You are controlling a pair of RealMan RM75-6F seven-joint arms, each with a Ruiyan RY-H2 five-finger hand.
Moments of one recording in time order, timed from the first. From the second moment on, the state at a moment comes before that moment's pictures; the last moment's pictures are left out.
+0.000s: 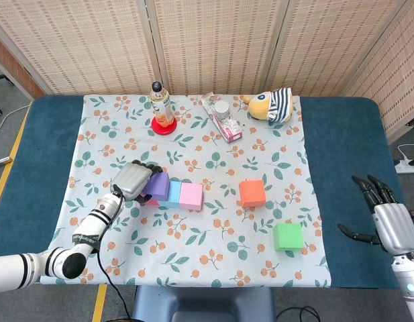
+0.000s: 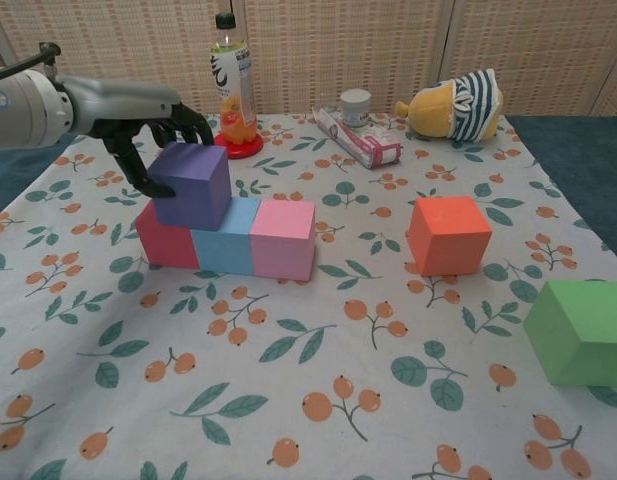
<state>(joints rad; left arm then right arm) -1.00 -1.26 -0.13 -1.70 0.75 0.86 0.52 0.15 -1.00 0.07 -1.68 -1.54 1.45 0.17</state>
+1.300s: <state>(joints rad) -1.00 -1.24 -0.09 -1.77 0.74 0.93 0.55 0.14 -1.00 0.07 -1.66 -1.55 1.45 0.19</state>
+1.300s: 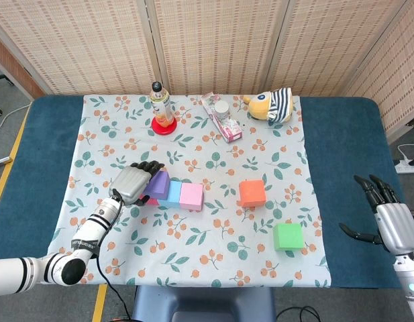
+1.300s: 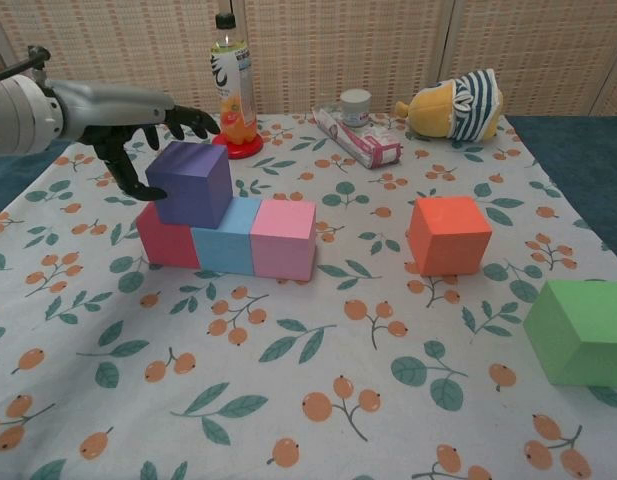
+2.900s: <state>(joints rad) -0.49 -1.11 -0.03 -1.76 1.24 1.26 0.07 0.31 -1.28 -0.02 -1.56 -1.54 1.10 -0.02</state>
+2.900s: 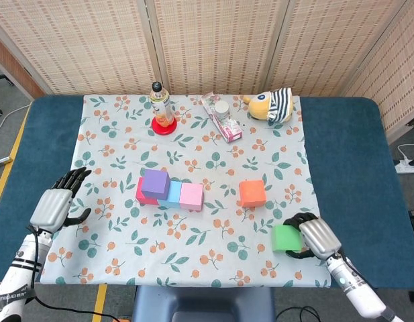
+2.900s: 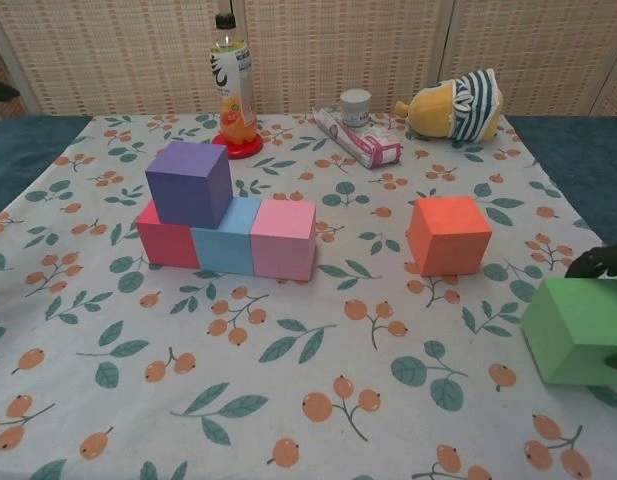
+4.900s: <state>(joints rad) -0.43 -1.21 -0.07 -1.68 1.42 1.26 0.16 1.16 -1.60 0.31 -1.57 -0.44 0.93 -0.51</state>
